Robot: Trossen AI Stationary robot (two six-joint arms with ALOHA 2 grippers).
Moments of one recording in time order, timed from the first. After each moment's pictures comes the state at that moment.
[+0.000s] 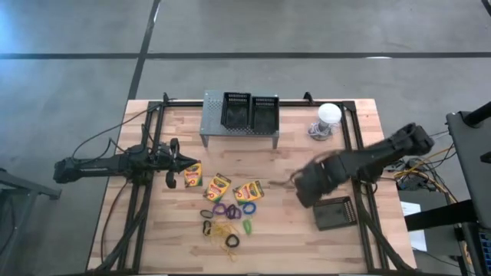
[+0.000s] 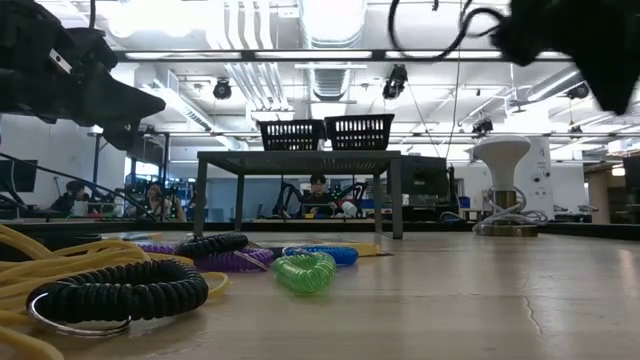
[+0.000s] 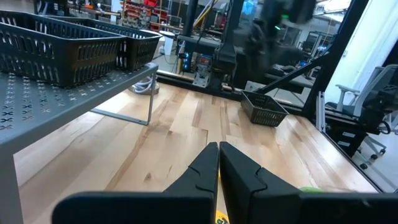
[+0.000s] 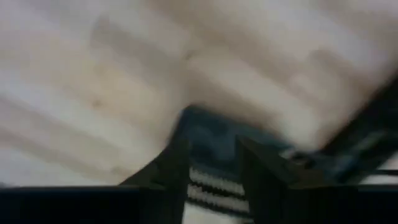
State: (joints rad) left arm 0.07 0.10 0.00 0.02 0.01 -0.21; right arm 0.36 1.45 1.16 -1.26 -0.10 1.43
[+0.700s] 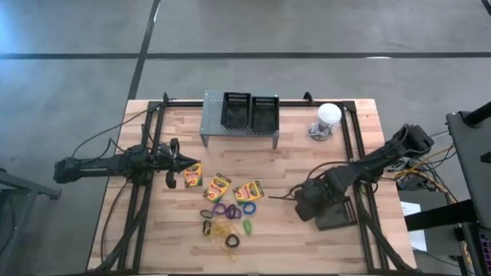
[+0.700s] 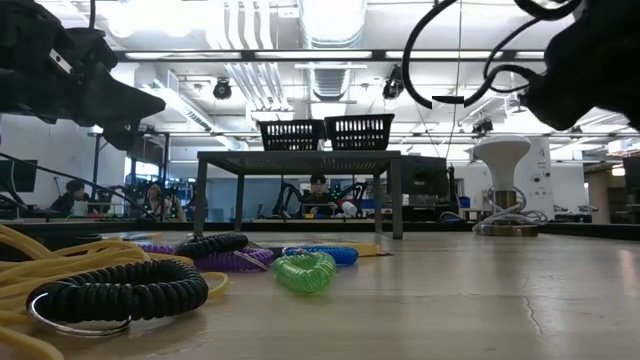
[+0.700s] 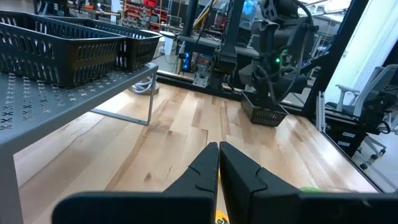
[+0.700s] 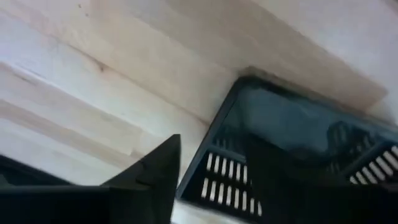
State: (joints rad) left arm 0.07 0.10 0.00 0.02 0.01 -0.21; right arm 0.41 1.46 0.88 -0.85 -0.28 1.53
